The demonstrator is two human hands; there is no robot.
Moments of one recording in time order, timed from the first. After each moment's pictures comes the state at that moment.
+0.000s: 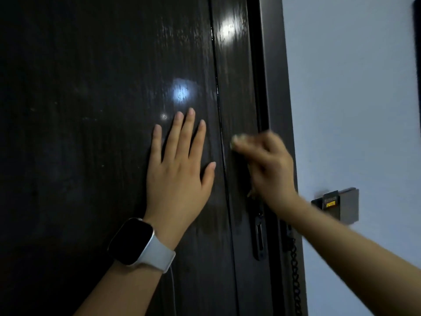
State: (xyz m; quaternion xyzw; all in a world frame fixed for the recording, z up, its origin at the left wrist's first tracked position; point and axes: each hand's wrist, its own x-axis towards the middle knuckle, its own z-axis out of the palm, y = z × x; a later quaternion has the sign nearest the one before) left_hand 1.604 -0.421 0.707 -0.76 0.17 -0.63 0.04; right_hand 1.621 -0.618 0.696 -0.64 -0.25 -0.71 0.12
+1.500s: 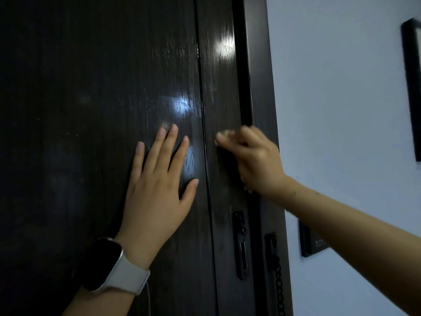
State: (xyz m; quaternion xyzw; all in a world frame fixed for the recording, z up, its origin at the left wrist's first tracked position) left_hand 1.601 -0.421 0.711 -0.77 0.19 -0.61 0.01; right_hand 1.622 -0.640 0.751 -0.63 -0.30 -0.71 -0.02
